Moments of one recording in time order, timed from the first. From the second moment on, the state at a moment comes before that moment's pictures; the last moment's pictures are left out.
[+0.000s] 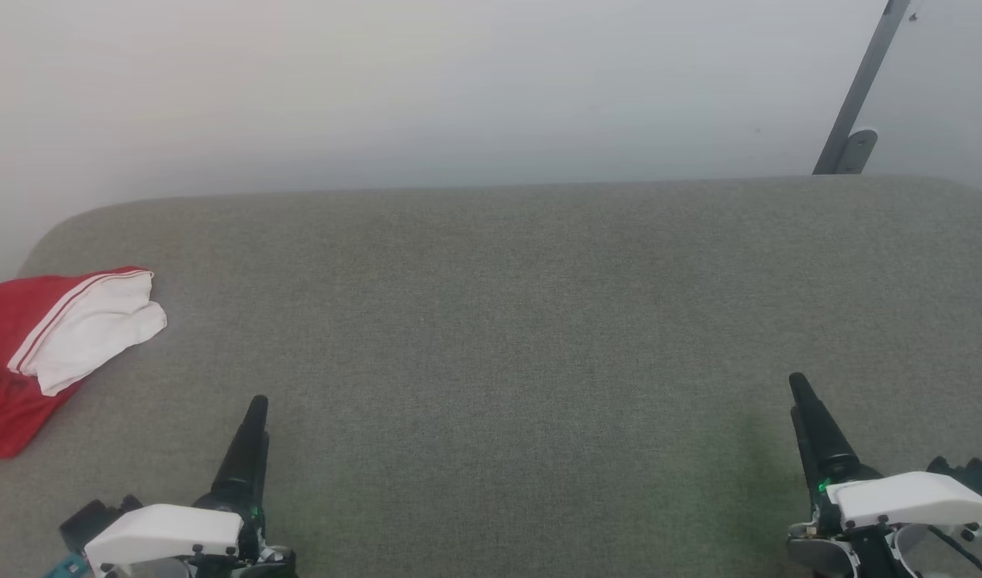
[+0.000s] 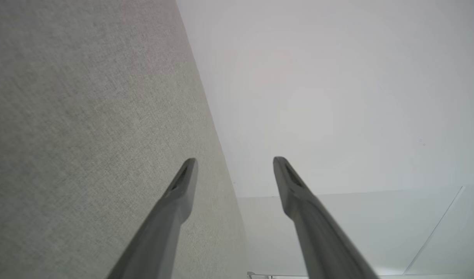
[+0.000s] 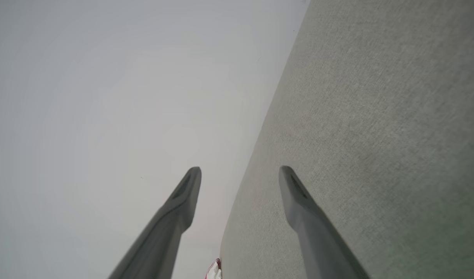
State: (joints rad) left arm -0.02 0.09 0.06 0.21 -1.47 -0.06 0.02; right arm -0.07 -0.08 -0.04 0.30 1.41 0.13 0.02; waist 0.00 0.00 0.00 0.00
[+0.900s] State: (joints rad) left arm -0.02 0.22 -0.05 0.16 -1.10 0.05 -0.08; right arm -0.12 -0.13 -0.01 0.32 0.98 0.13 -0.01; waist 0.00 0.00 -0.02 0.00
